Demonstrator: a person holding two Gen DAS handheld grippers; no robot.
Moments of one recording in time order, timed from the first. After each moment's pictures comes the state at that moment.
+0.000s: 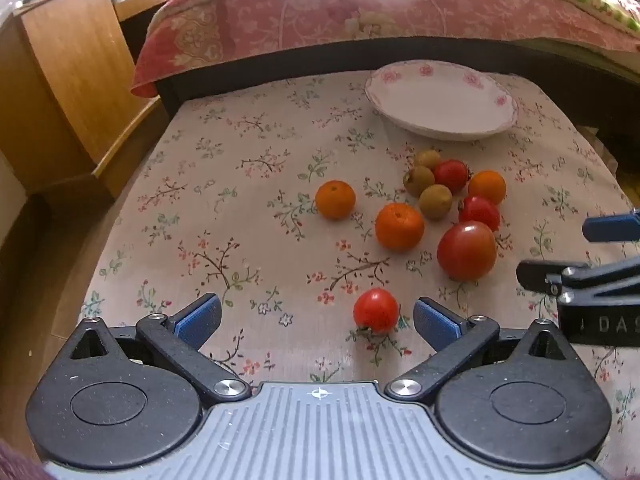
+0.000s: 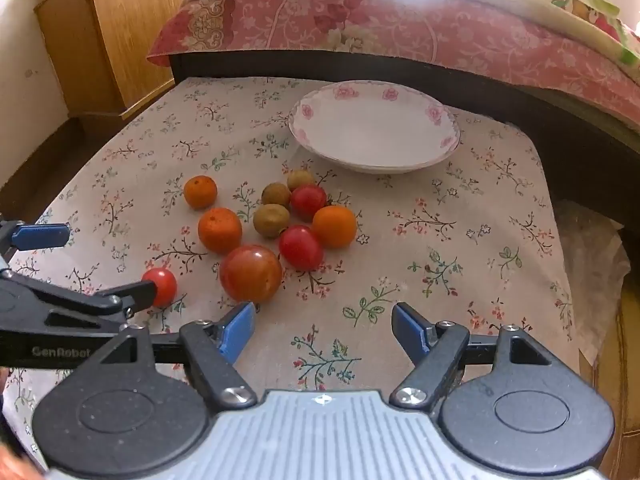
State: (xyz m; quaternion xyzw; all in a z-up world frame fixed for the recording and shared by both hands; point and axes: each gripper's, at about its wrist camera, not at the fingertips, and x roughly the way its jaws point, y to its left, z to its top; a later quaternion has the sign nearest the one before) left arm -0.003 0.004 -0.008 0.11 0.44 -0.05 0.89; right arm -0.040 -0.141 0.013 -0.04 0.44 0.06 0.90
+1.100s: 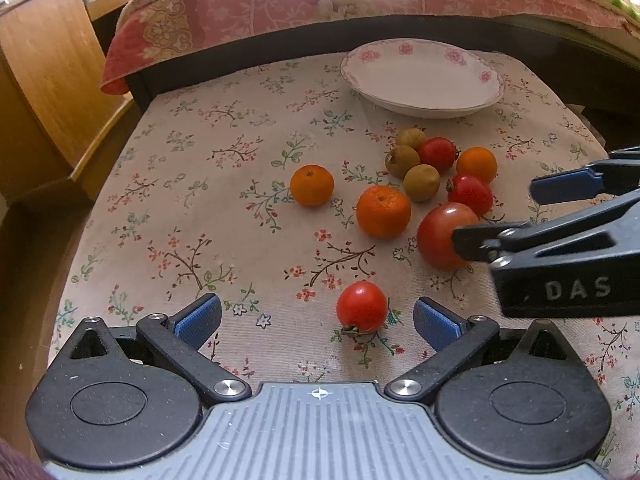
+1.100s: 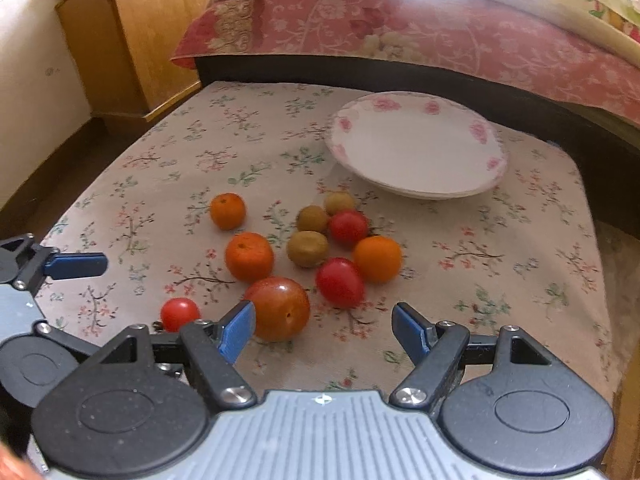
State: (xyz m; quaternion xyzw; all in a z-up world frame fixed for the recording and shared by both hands) left arm 0.008 -0.001 -0.025 0.12 0.45 -0.08 0.88; right arm -0.010 -0.123 0.006 -0.03 0.43 0.11 0.89
